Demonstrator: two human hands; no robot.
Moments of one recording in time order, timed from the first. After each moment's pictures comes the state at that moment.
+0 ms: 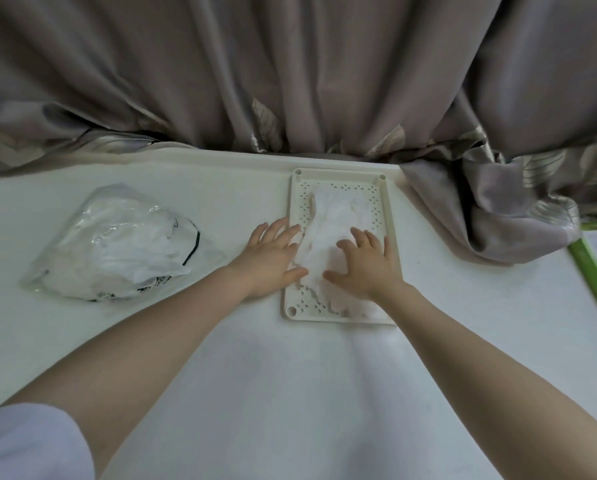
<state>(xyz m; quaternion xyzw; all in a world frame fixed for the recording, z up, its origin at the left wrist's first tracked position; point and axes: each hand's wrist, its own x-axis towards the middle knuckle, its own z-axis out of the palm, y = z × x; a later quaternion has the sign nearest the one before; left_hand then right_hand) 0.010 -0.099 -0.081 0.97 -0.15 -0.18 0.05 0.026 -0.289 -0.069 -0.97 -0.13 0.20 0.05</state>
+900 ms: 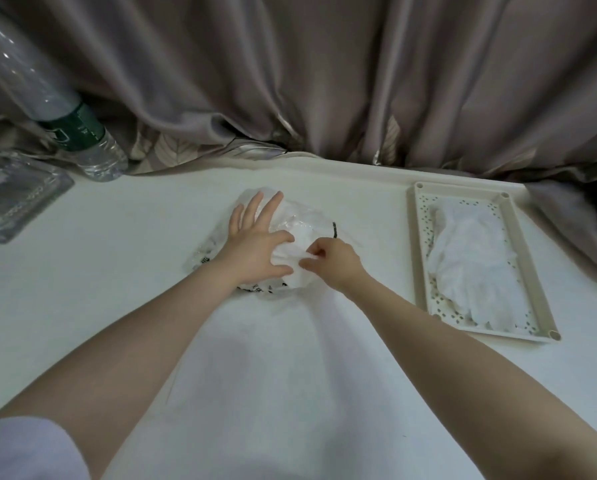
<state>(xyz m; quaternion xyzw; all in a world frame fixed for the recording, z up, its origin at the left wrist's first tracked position) -0.059 0.134 -0.052 0.99 -0.05 -0.04 0.09 -0.020 -0.032 -0.070 -0.90 -0.11 0.23 0.35</state>
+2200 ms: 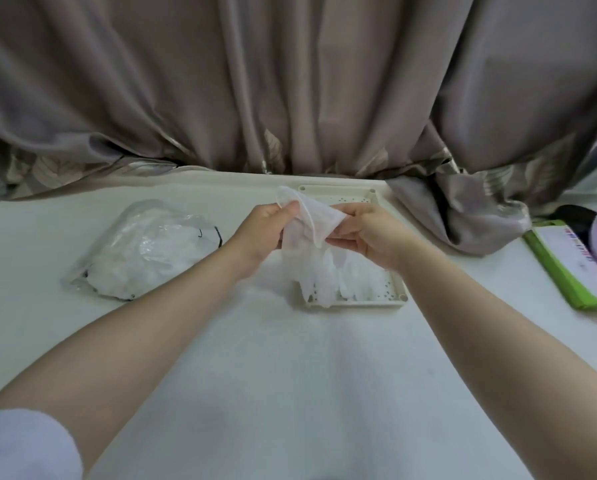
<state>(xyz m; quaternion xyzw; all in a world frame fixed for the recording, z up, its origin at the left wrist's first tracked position) -0.042 -0.083 0.018 0.71 0.04 -0.07 0.70 -0.007 -0.259 0.026 -0.68 -0.02 0.28 0.67</state>
